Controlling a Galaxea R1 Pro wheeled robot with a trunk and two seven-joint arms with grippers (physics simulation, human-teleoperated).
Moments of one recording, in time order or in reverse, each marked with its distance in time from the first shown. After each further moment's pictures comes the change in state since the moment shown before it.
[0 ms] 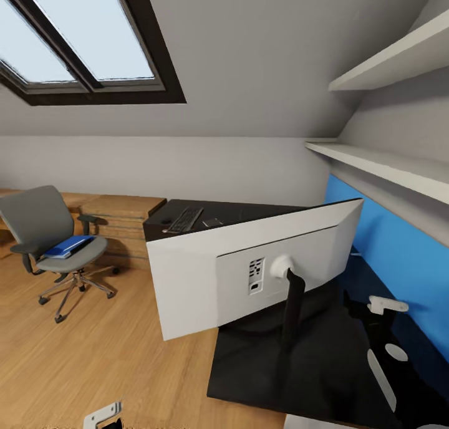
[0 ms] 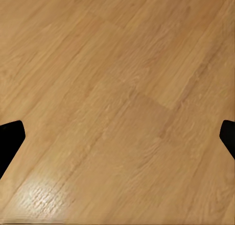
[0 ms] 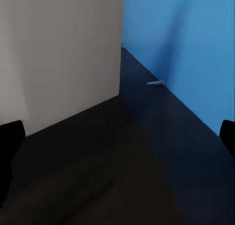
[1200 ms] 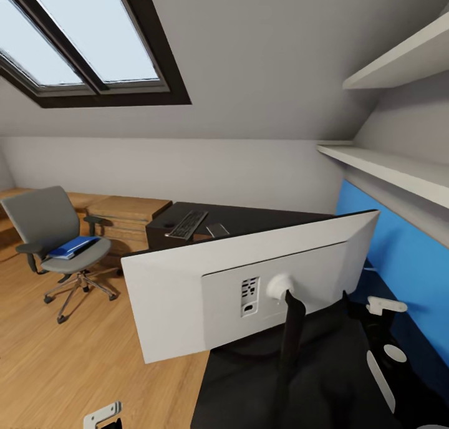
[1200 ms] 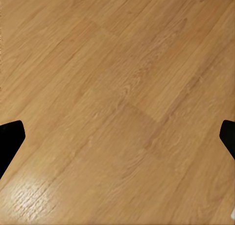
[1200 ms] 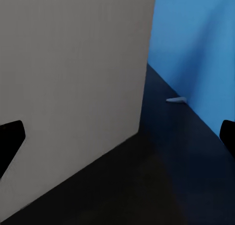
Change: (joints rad) left arm 0.000 0.001 0.000 0.000 0.000 -0.002 -0.002; right arm 0.000 0.003 0.001 0.008 0.023 -0.008 0.001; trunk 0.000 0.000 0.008
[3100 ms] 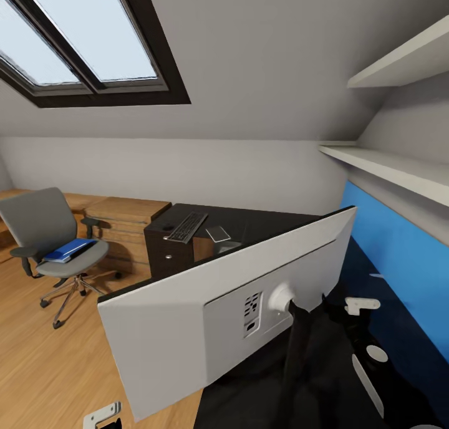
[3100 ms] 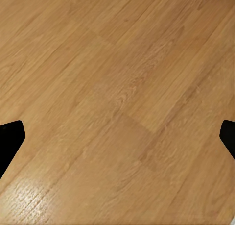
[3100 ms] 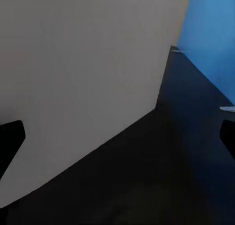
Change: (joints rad) left arm 0.000 0.000 0.002 0.000 0.000 0.000 0.000; right arm 0.000 0.005 0.151 0.023 -0.003 0.001 0.023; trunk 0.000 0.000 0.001
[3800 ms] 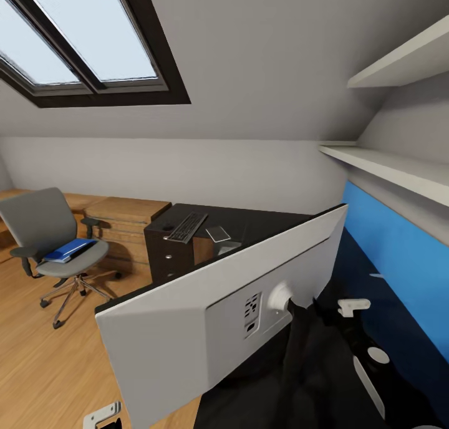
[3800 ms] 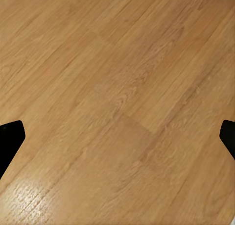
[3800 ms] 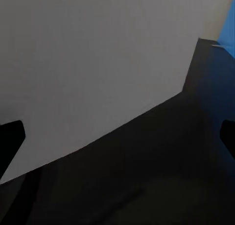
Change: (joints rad) left arm 0.000 0.000 0.000 0.000 0.000 -0.002 0.000; right arm 0.000 -0.005 -0.004 0.021 -0.002 0.006 0.164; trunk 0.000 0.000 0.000
